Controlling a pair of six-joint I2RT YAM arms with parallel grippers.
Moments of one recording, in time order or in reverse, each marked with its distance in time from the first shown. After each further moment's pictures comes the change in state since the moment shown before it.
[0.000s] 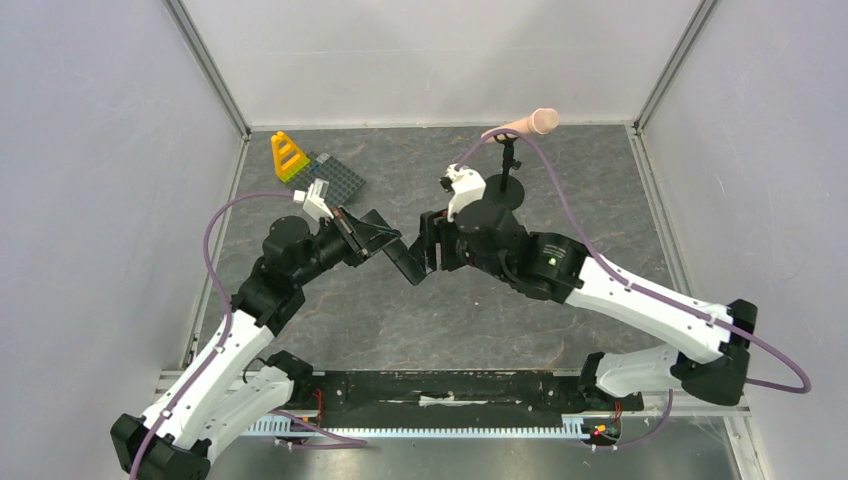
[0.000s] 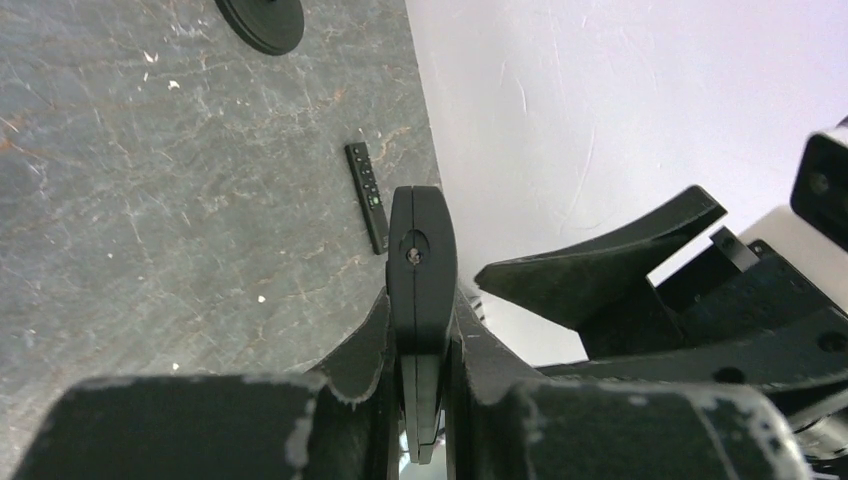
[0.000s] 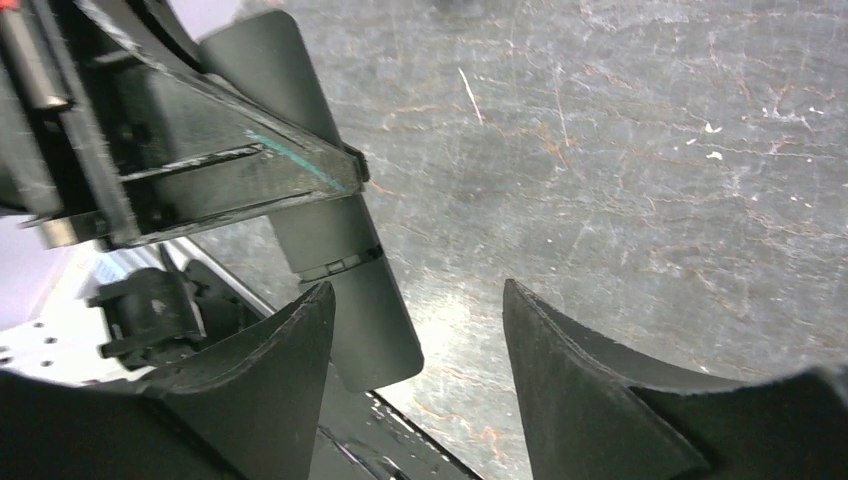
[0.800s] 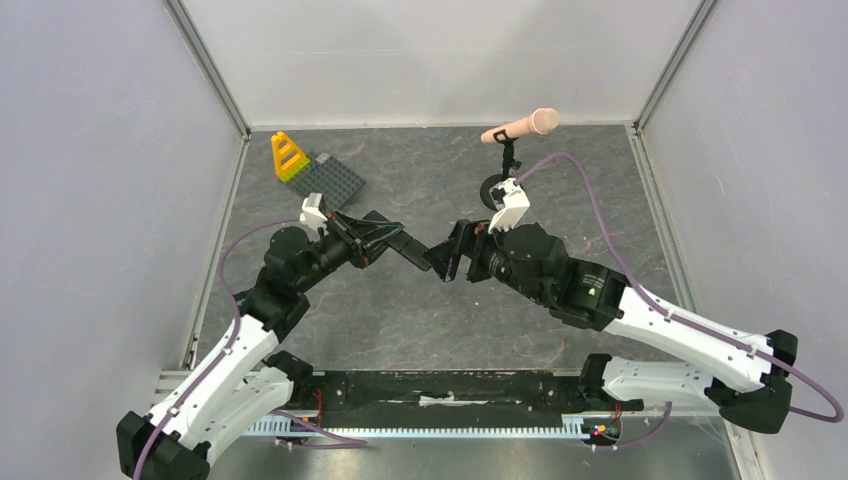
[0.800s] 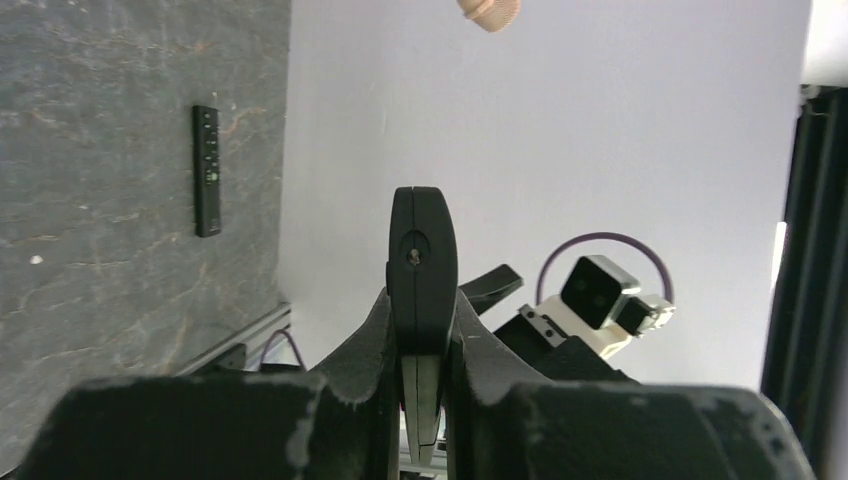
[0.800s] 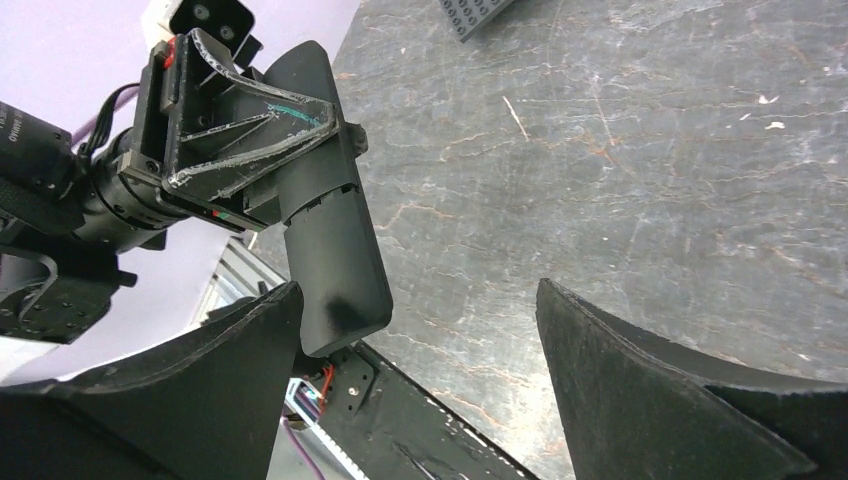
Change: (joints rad) left arm 0.000 -0.016 -0.121 0.208 0.000 -0.521; right arm 0.000 -0.285 -0.286 0.195 0.018 0.185
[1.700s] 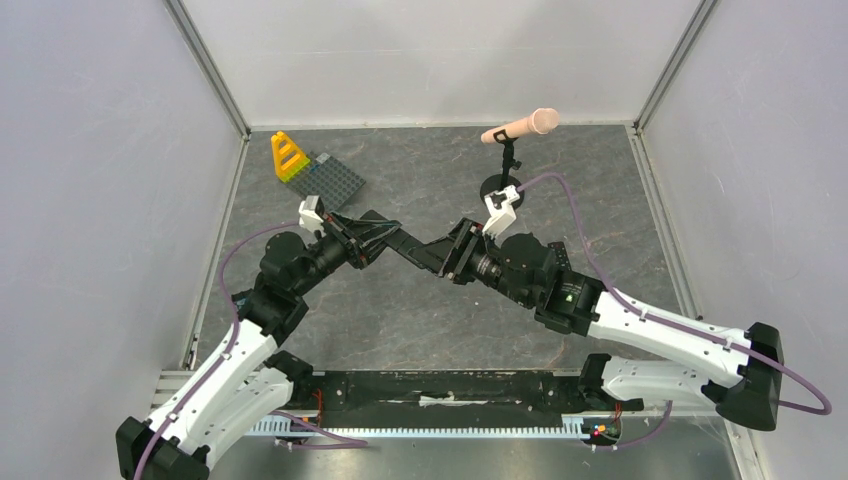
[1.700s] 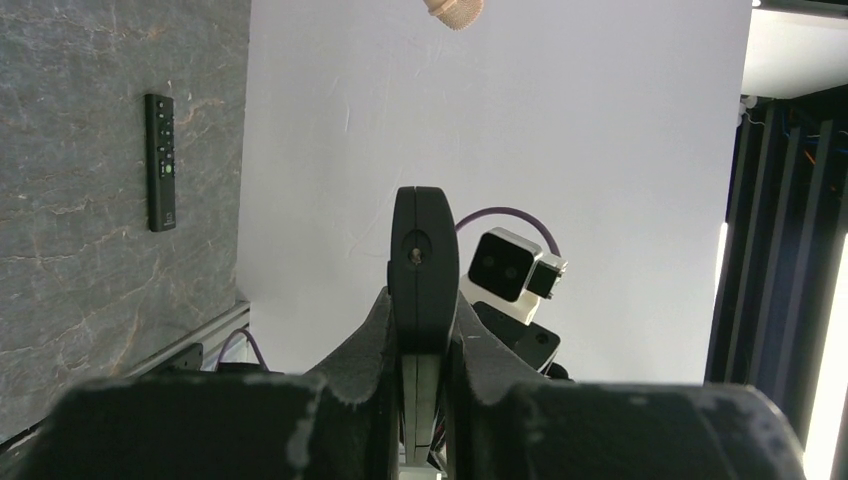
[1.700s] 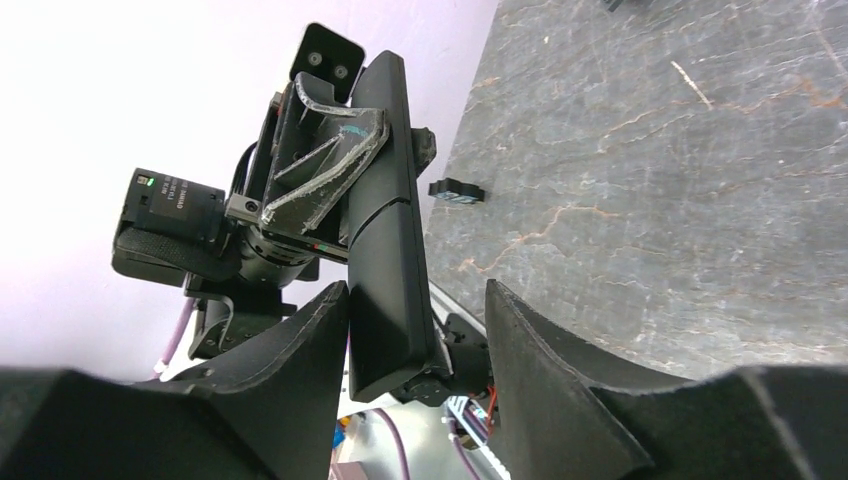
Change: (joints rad) left arm 0.000 -0.036 -0.024 0.057 -0.001 -0.106; right arm 0.000 0.031 -0.157 0.342 -0.101 0.313
